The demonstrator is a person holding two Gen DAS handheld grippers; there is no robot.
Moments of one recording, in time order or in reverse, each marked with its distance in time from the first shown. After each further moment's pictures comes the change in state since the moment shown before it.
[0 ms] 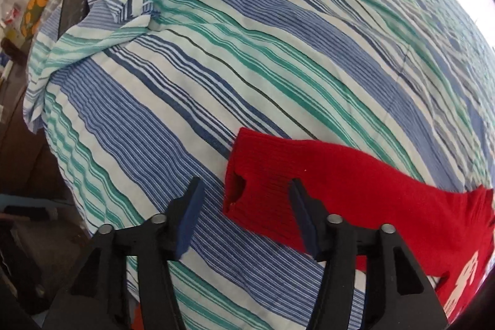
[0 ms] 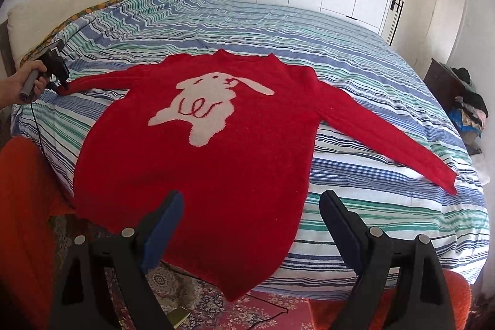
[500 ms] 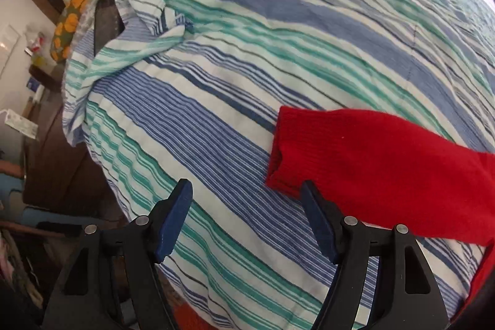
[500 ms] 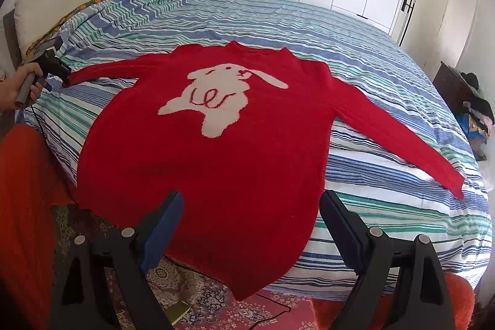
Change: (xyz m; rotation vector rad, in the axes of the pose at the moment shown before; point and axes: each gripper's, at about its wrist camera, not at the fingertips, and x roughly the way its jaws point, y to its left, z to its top) left arm -0.026 -0.016 -0.033 0.161 -0.123 0.205; right arm 0.008 0.014 -0.003 -0.039 0.026 0.024
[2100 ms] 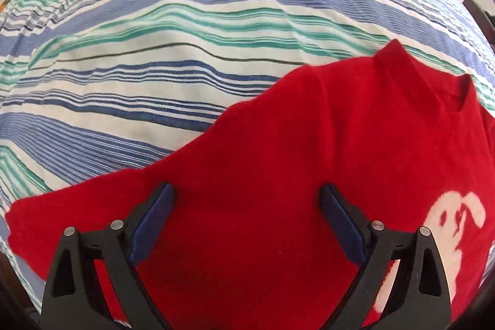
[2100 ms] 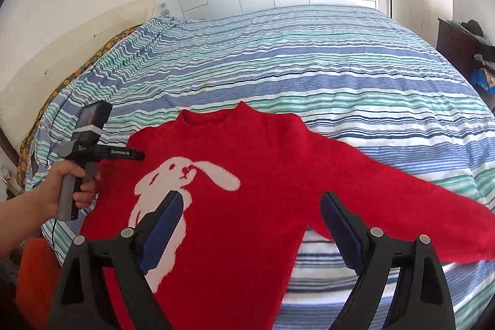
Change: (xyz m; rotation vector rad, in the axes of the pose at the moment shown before) left arm -0.028 -0.355 -0.026 0.469 0.036 -0.336; right arm 0.109 -0.138 0.138 0.279 -0.051 0.167
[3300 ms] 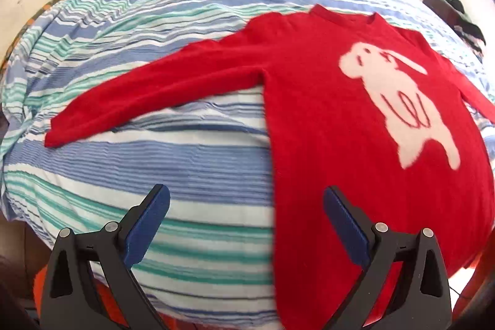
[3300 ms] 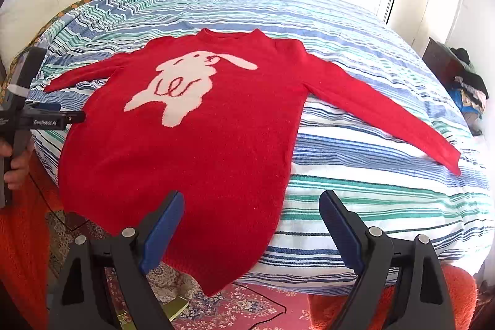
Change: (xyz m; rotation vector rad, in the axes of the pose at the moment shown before) left arm -0.115 0.036 -0.192 0.095 -0.249 -0.005; right arm -0.093 0.073 -0.162 -0.198 0.089 -0.206
